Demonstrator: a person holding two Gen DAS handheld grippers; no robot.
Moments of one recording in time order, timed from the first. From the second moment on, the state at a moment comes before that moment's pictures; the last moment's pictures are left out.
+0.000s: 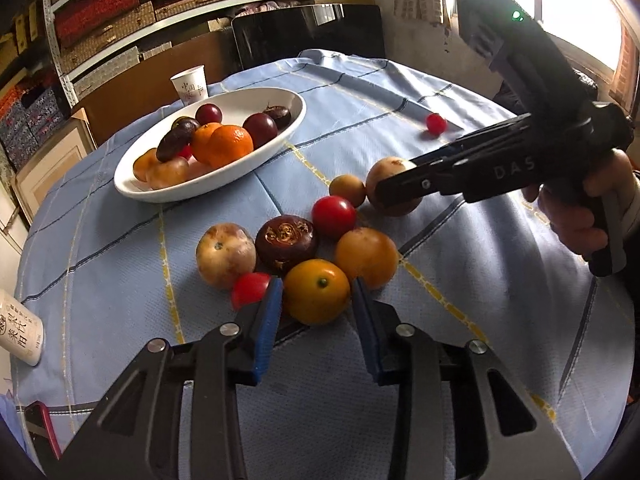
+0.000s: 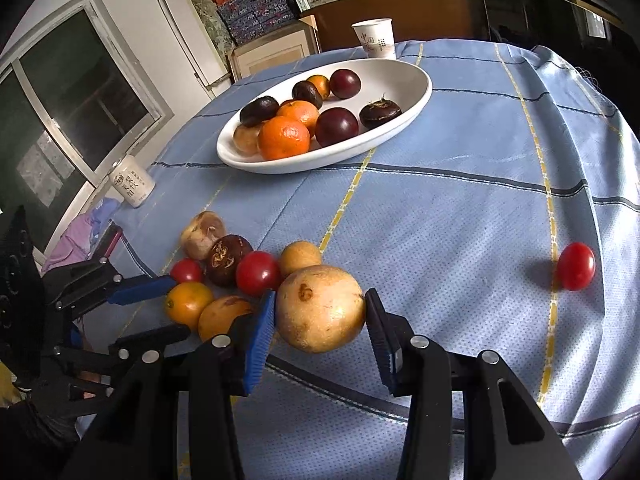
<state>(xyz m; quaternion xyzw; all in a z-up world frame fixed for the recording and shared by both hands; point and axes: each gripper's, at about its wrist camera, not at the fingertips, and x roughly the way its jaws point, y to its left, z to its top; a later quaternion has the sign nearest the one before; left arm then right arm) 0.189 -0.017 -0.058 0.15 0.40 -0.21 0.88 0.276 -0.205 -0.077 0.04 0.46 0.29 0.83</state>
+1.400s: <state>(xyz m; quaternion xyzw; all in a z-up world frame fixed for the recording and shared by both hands) 0.371 0.062 0.022 -0.06 0.37 -0.14 0.92 0.387 -0.186 -0.038 0.14 0.36 0.26 0.88</state>
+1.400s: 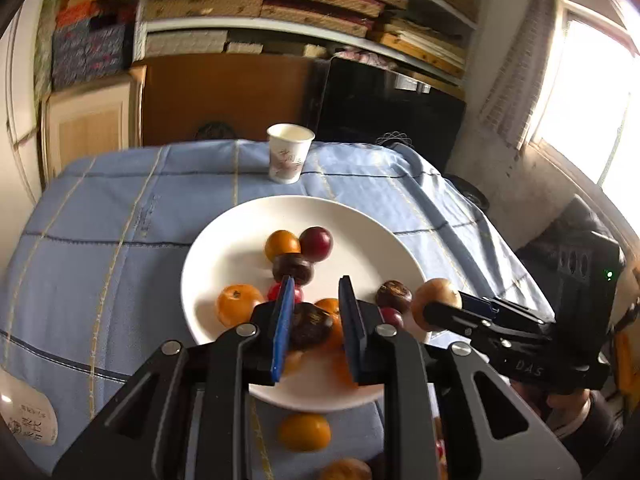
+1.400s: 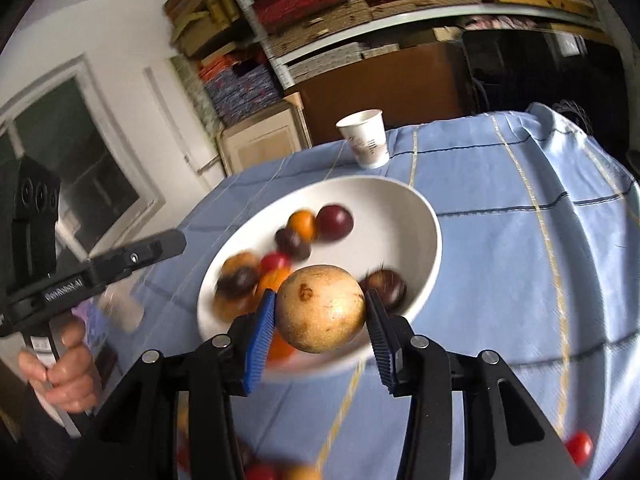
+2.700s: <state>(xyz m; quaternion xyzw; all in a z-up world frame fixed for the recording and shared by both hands) 0.247 0.083 -0.049 0.03 0.43 -0.05 0.90 0.343 -0.197 0.019 0.15 0.29 0.32 0.89</state>
